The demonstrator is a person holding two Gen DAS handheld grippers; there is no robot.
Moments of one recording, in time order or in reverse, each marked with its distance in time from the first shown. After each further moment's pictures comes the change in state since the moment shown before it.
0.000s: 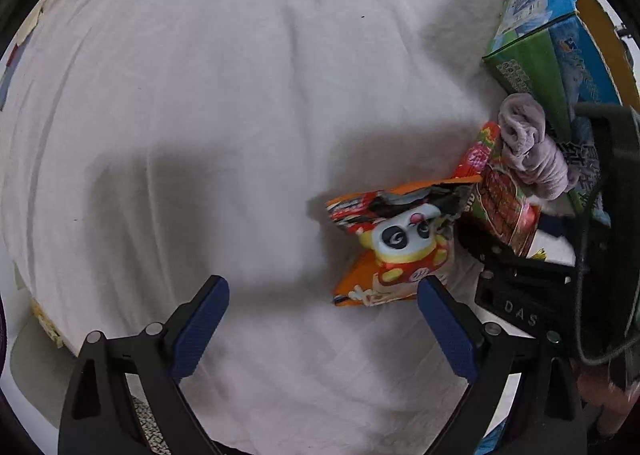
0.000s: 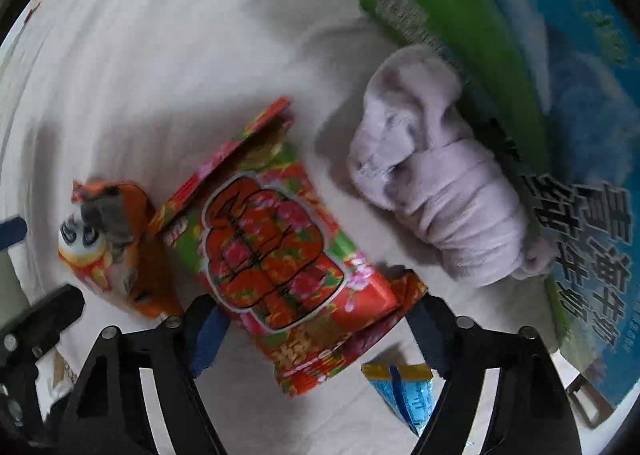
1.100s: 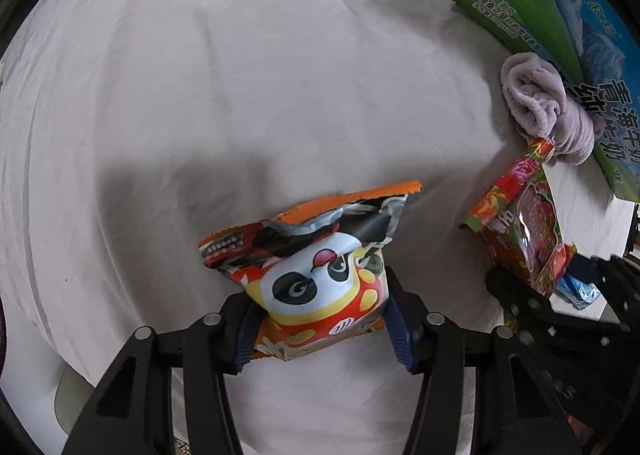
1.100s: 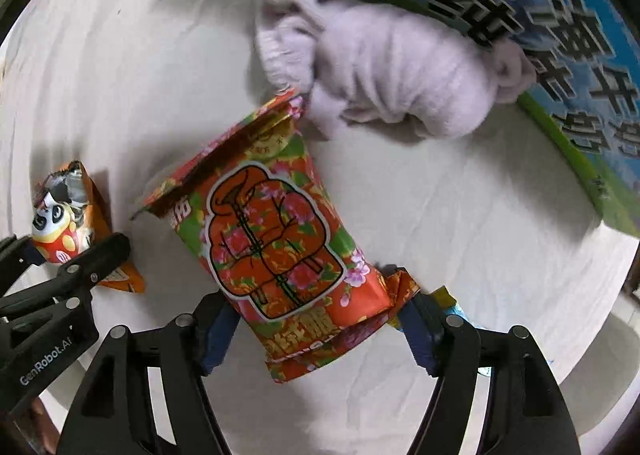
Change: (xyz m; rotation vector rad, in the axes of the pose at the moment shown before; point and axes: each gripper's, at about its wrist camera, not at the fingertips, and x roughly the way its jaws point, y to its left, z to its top) left arm 0.055 -0.052 0.003 0.194 0.041 0.095; right arm 0.013 0.015 -0.027 0.297 0.064 0.075
